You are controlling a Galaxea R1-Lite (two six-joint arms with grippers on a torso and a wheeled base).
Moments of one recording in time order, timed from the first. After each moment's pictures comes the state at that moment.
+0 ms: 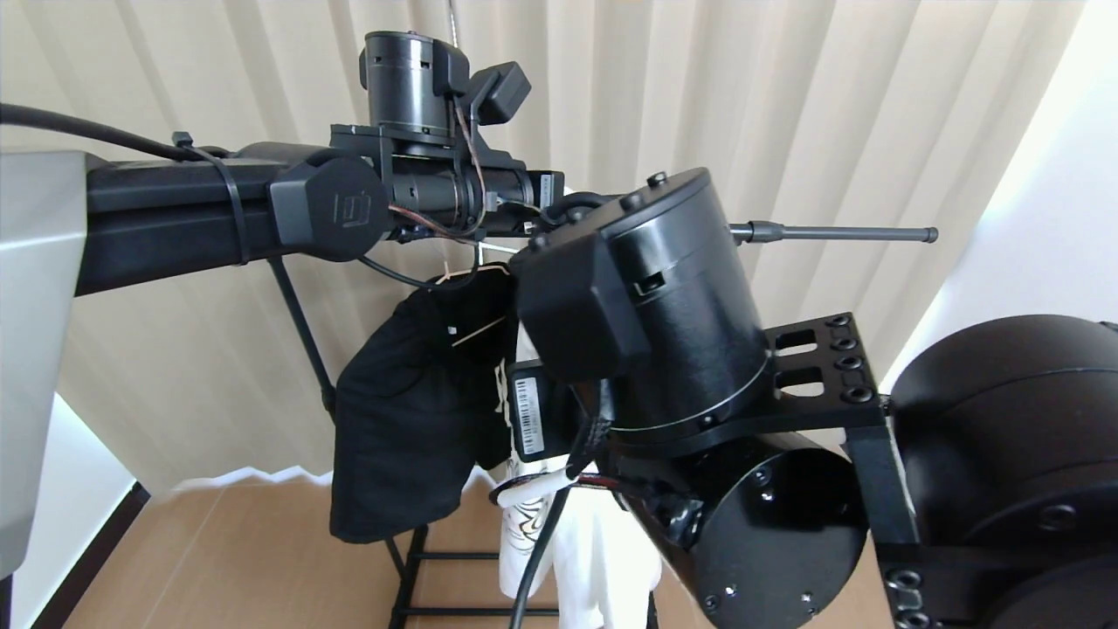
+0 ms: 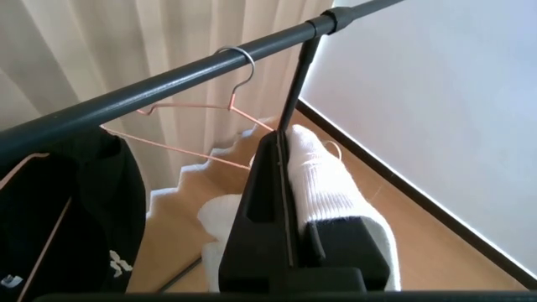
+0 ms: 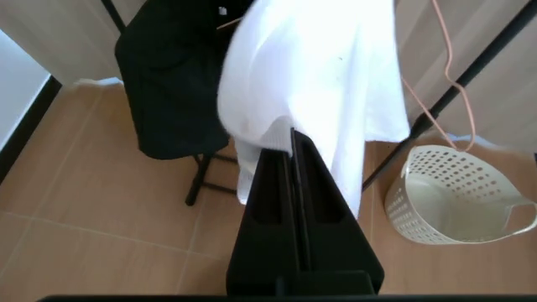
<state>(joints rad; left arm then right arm) -0.49 2.11 -1.97 0.06 -0.28 -0.05 1.14 1.87 -1.47 0.12 -0.80 0.45</state>
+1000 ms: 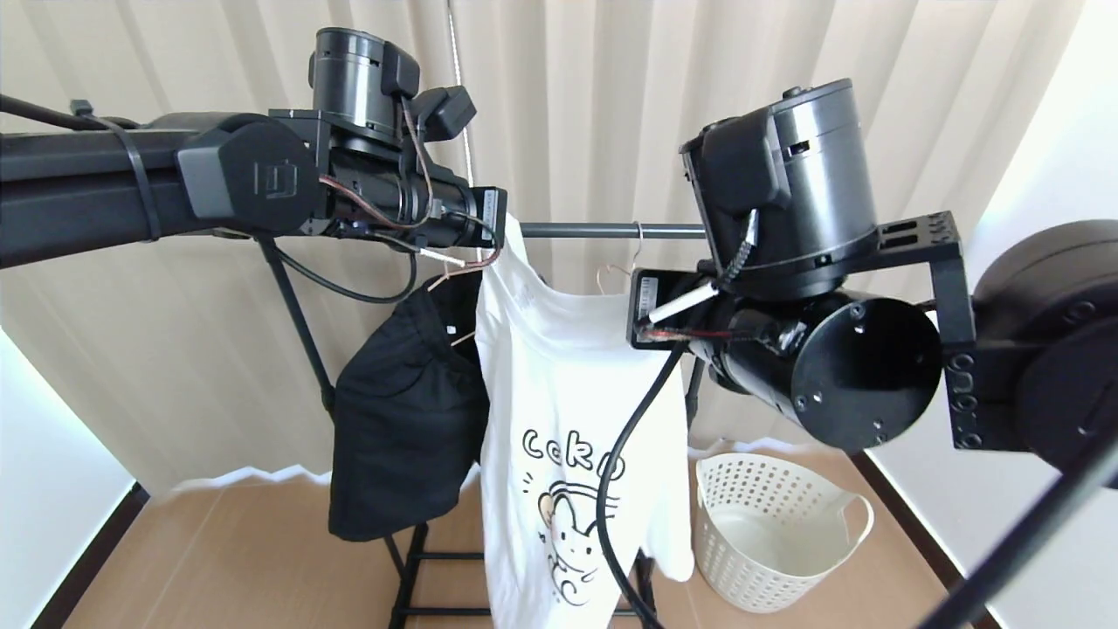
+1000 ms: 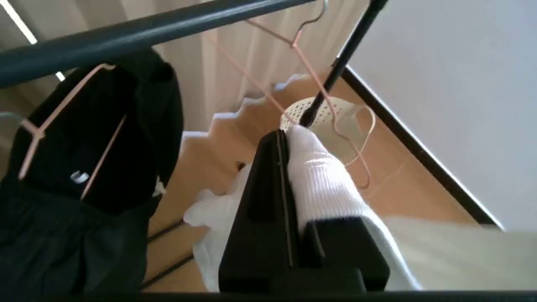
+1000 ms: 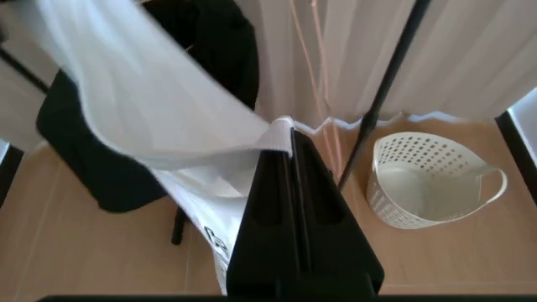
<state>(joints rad) -0.42 2.02 -1.90 0.28 -0.18 -0.05 0.91 1.80 -1.45 0.12 -0.81 0.49</state>
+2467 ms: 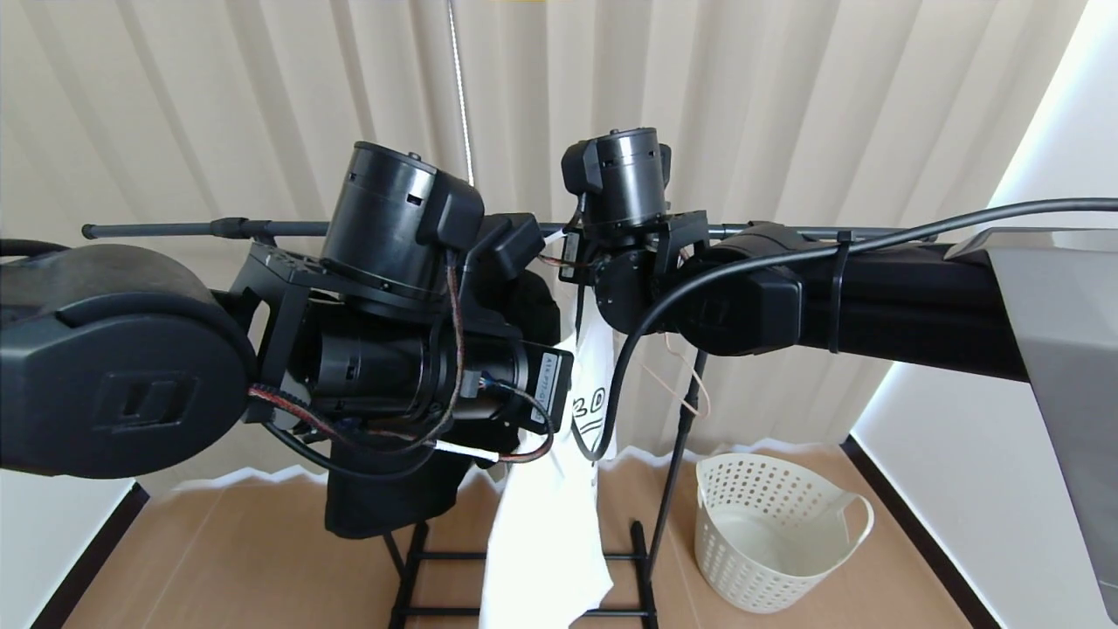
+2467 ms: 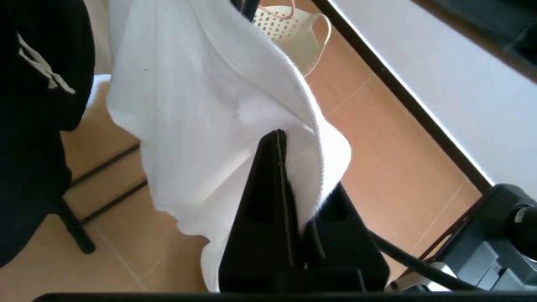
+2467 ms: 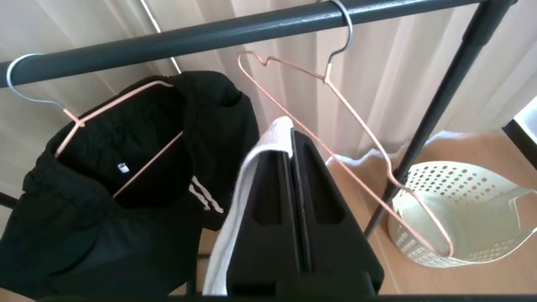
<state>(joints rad) -0.74 1.71 -1.26 0.11 -0.04 -0.19 0.77 2.24 -2.00 0.08 -0.80 0.45</state>
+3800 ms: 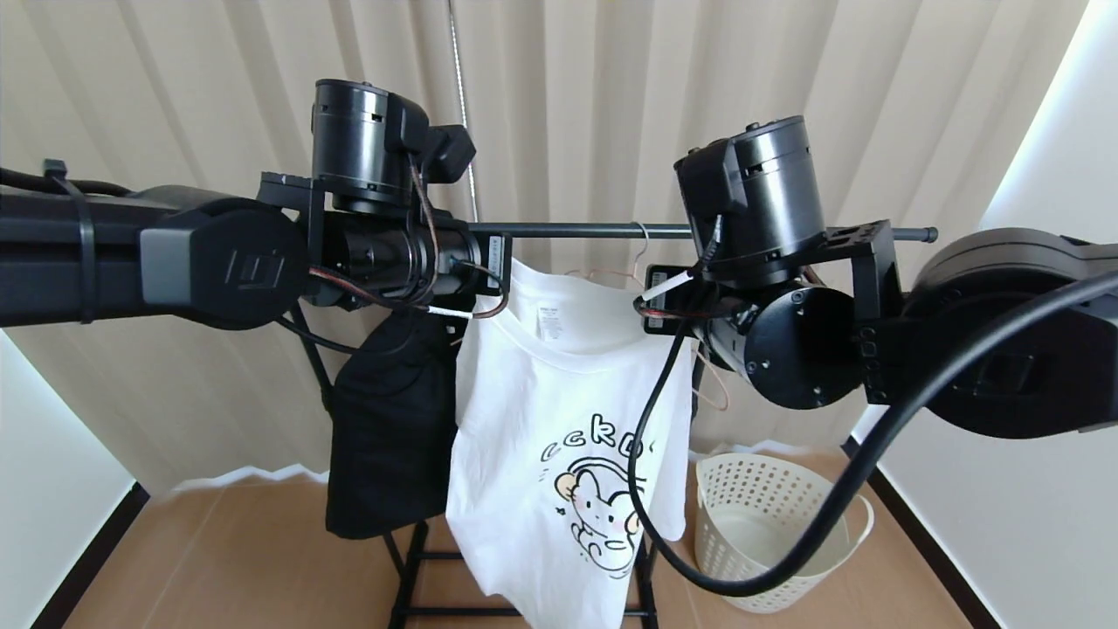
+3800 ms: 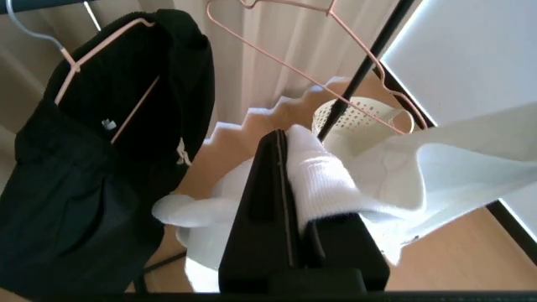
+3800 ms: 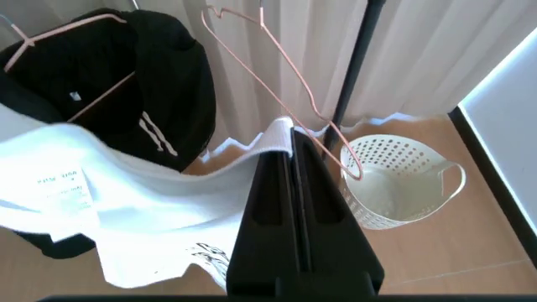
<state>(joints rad) -0.50 1.88 -1.52 0.00 0.03 -0.08 0.83 1.86 -1.46 0.09 -0.85 0.46</state>
